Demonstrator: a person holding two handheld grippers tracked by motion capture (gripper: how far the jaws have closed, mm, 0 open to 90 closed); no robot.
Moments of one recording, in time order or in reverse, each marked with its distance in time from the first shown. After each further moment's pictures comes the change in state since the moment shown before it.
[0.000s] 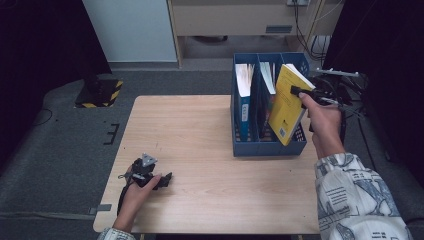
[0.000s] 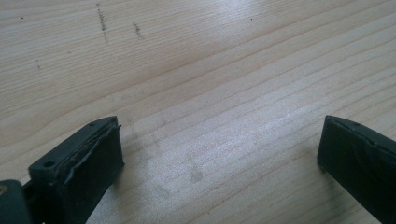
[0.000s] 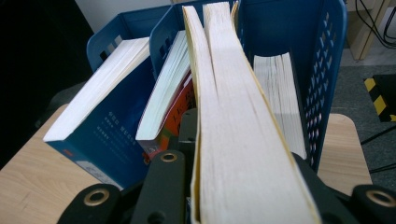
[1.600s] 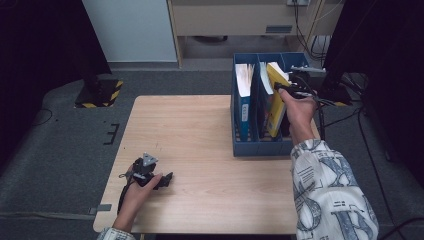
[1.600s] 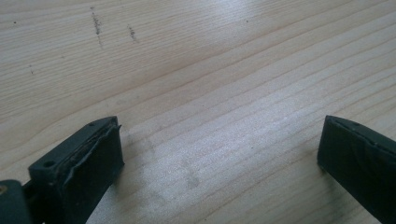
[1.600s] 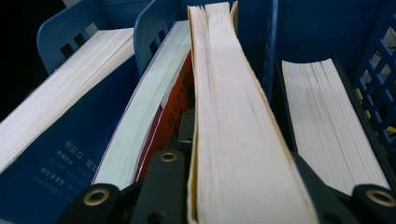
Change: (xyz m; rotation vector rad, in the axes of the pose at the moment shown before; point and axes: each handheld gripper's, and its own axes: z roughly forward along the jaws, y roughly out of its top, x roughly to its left) left arm 0.000 0.002 0.001 0.003 -0.011 0.012; right arm 0.015 -0.002 0.074 0.003 -0.049 -0.045
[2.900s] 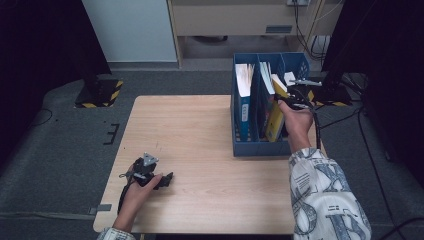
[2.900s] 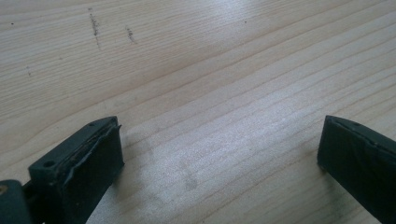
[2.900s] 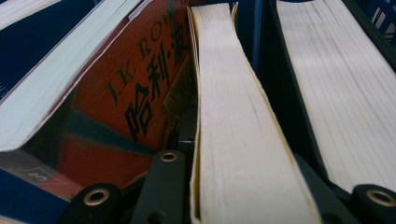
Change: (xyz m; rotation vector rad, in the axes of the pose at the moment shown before) left arm -0.001 0.000 0.001 -0.005 -0.001 0.001; right arm -0.012 -0.038 0.017 0.026 -0.022 0.009
